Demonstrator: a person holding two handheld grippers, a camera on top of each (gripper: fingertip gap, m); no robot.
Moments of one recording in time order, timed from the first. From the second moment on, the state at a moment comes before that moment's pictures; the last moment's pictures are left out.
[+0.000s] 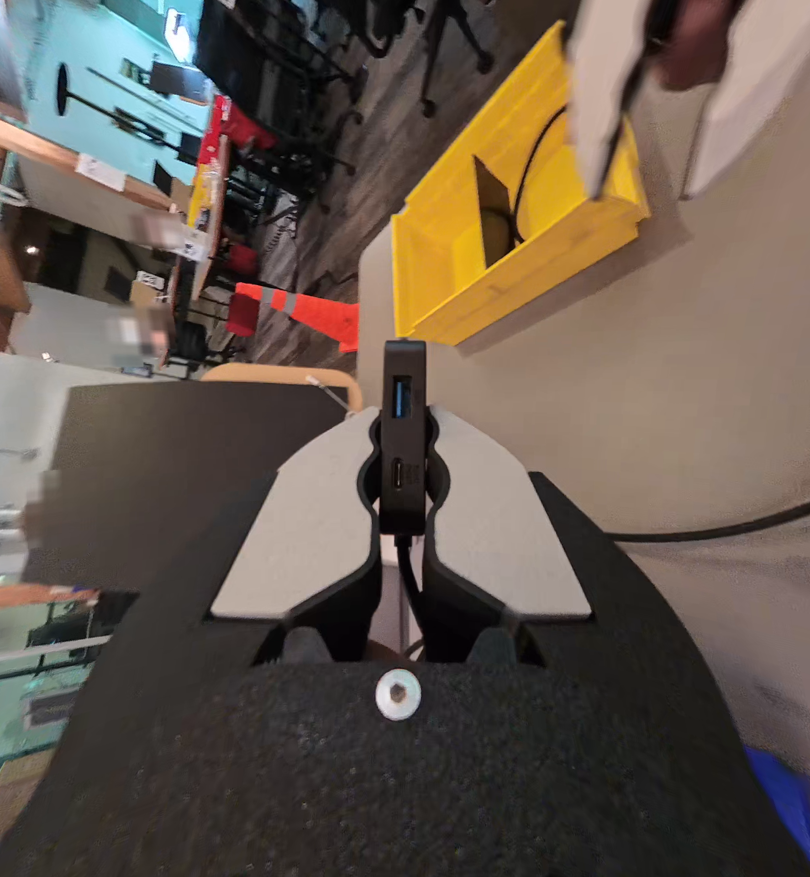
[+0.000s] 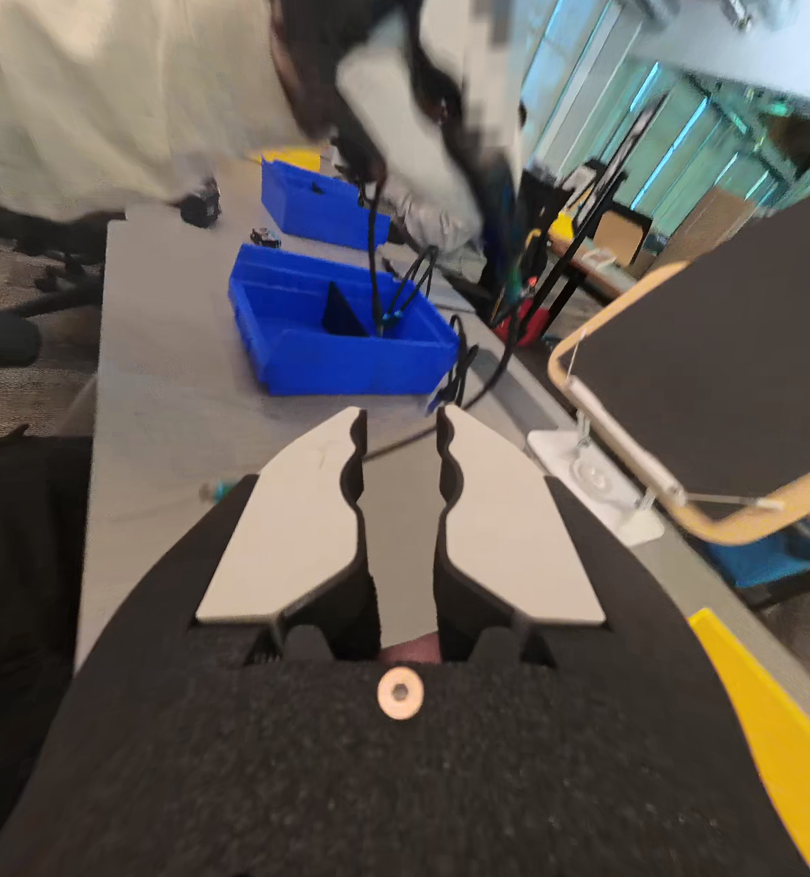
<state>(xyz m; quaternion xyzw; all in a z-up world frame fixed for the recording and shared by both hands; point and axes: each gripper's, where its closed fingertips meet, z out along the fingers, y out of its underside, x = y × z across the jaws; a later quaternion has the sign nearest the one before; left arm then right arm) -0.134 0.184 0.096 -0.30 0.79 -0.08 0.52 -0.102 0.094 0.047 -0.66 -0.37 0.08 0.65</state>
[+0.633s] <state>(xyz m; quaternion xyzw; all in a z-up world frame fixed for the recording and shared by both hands) -0.108 0.155 0.075 -0.27 0.76 -0.23 0.54 -0.090 0.183 0.044 -0.63 -0.48 0.00 0.62</state>
